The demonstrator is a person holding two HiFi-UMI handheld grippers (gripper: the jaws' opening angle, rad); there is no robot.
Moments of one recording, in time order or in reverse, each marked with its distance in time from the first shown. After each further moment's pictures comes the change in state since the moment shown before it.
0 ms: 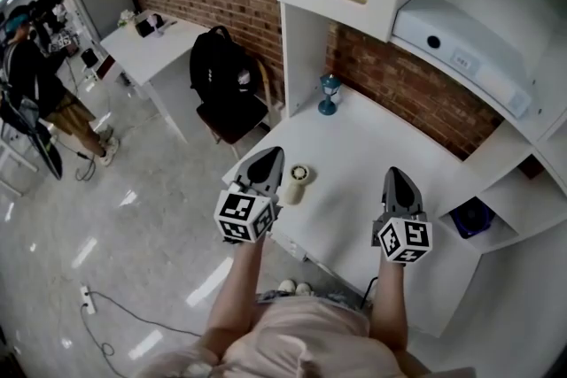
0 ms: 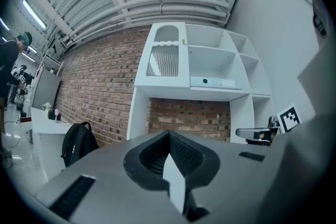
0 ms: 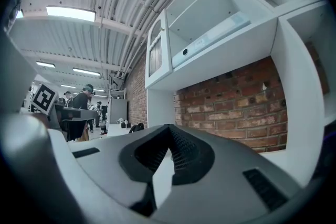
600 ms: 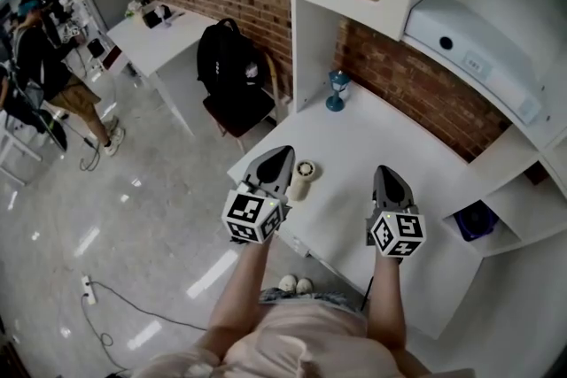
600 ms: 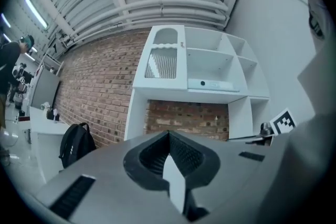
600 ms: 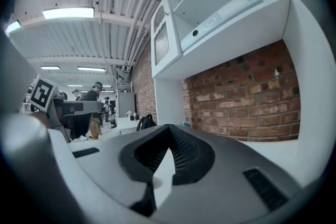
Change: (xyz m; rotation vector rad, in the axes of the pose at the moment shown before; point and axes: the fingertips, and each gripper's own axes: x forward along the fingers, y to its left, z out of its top) left arm -0.003 -0.006 0.000 -0.010 -0.027 -0.007; right arm 0.024 0.032 -0.028 0.027 0.113 0.083
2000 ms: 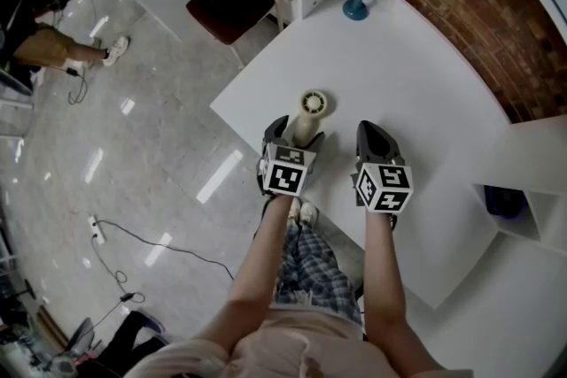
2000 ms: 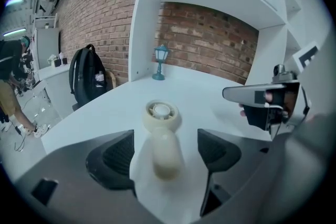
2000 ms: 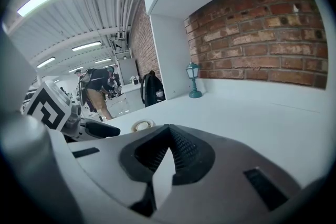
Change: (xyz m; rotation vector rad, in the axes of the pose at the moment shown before) left arm 0.049 0.045 -0.321 -0.089 0.769 0.104; right arm 0.117 0.010 -0.214 0.057 0.418 0.061
